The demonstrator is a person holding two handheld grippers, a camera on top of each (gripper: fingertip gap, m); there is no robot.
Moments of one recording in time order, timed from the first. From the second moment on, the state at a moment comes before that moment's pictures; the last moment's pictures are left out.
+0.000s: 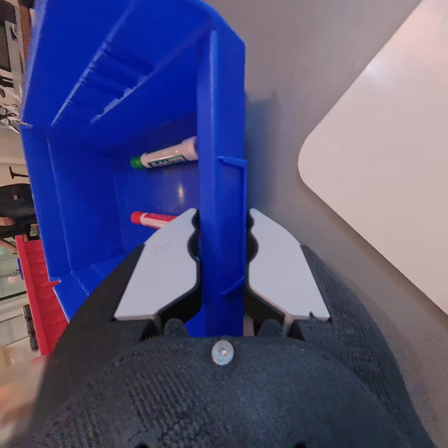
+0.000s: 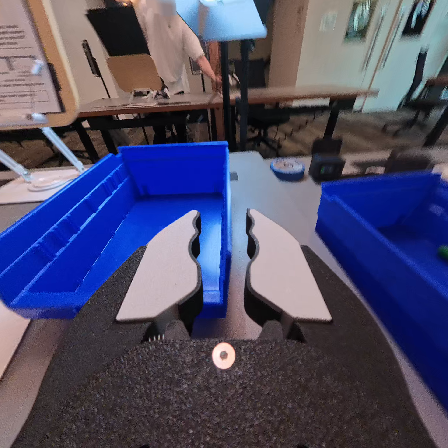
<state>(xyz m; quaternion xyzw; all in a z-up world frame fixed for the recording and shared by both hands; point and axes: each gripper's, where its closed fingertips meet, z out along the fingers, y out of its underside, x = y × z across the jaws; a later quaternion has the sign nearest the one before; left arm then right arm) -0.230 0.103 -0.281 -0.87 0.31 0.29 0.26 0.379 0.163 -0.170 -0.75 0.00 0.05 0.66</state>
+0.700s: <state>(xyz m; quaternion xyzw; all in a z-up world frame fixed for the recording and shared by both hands) -0.284 -0.002 -0.283 -0.83 0.43 0.18 0.31 0.233 0.152 -0.267 -0.76 -0.53 -0.09 0.38</state>
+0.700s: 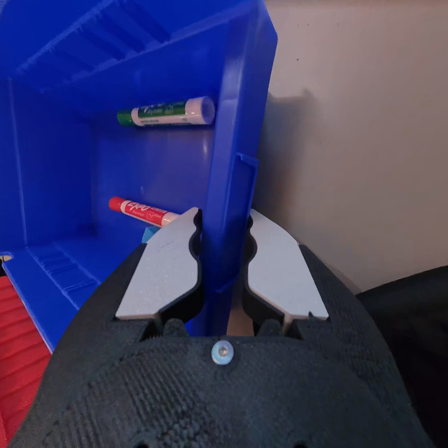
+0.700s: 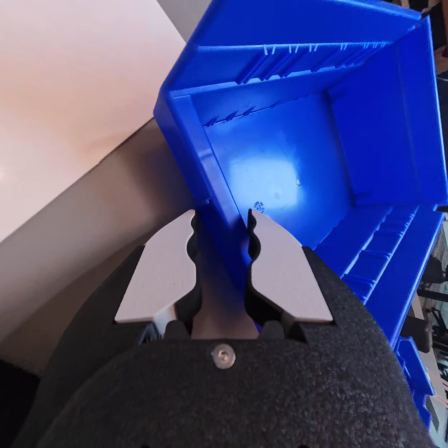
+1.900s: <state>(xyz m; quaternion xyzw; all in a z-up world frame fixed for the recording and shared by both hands) -0.287 0.049 -0.250 -0.83 0.31 0.12 0.44 0.134 0.121 -0.200 -0.71 -0.41 0.18 0.54</state>
